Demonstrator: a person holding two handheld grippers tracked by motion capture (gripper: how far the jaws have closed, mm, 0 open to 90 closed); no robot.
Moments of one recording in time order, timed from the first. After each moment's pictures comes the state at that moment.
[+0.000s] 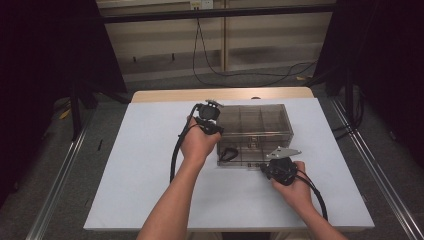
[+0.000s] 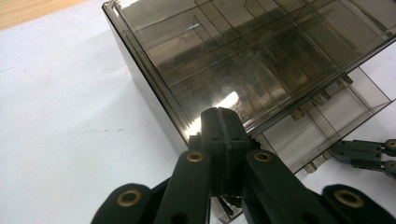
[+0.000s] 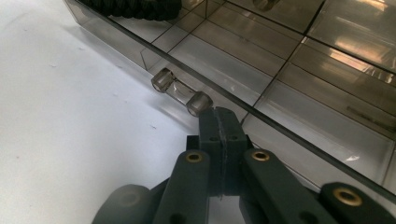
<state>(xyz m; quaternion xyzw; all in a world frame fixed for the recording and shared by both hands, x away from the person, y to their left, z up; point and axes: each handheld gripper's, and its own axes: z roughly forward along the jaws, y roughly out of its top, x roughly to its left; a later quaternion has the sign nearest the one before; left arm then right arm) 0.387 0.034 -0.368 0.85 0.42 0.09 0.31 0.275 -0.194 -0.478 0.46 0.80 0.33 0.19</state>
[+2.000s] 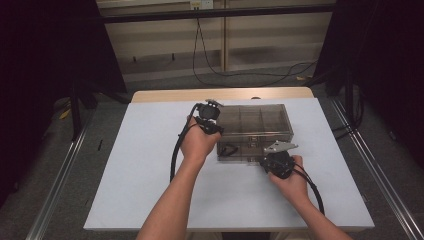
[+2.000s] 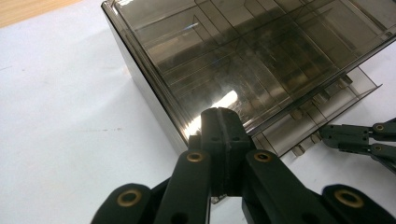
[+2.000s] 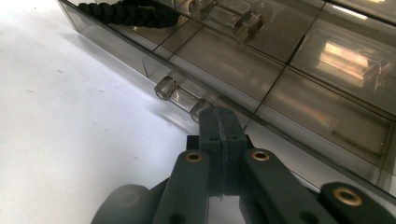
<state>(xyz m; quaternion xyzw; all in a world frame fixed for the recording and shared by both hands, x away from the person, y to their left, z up) 0.387 0.034 -0.368 0.85 0.42 0.09 0.31 0.291 -0.191 -0.475 0.47 0.79 0.33 0.20</state>
